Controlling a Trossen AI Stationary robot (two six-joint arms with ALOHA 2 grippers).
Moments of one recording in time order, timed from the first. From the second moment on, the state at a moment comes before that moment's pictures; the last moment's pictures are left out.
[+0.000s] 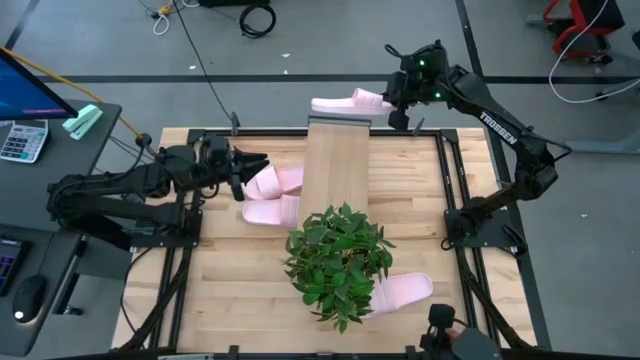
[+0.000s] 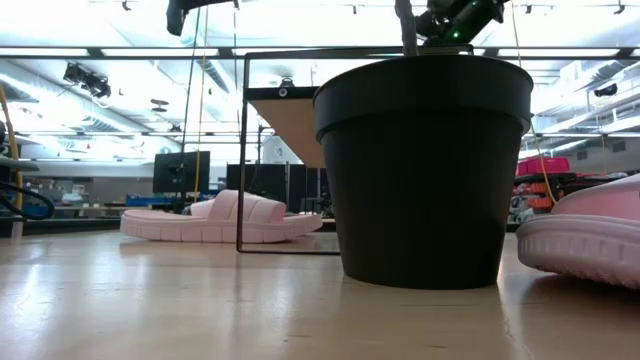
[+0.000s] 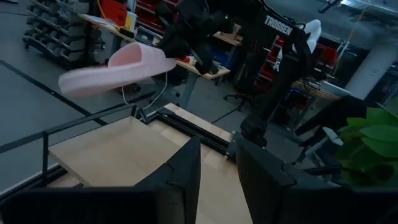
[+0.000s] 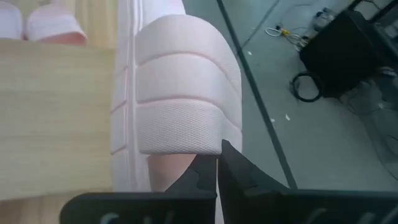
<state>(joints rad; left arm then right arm) 0.09 0.79 0.81 -0.05 -0.27 -0.39 -0.89 1.47 1.53 -0.74 -0.29 -0.63</state>
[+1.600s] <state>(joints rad) 0.10 0.79 0.81 -0.05 -0.27 -0.41 -0.85 1.55 1.53 -0.82 -0.29 -0.59</state>
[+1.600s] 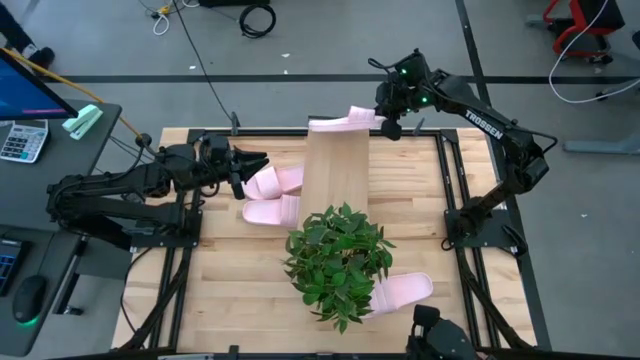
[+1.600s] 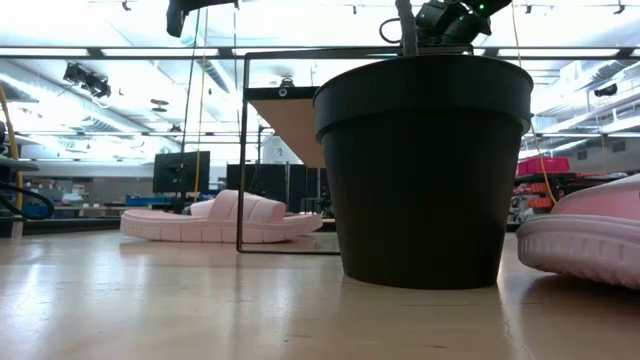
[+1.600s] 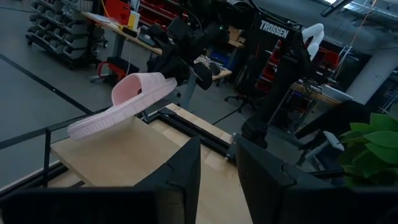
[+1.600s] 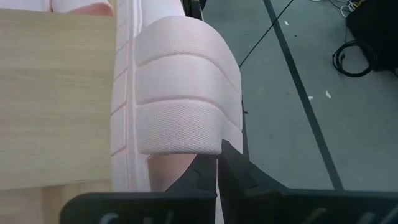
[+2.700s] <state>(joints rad) 0.10 0.79 0.81 -0.05 -0.27 -0.41 -0.81 1.55 1.42 -0.79 -0.23 -0.58</state>
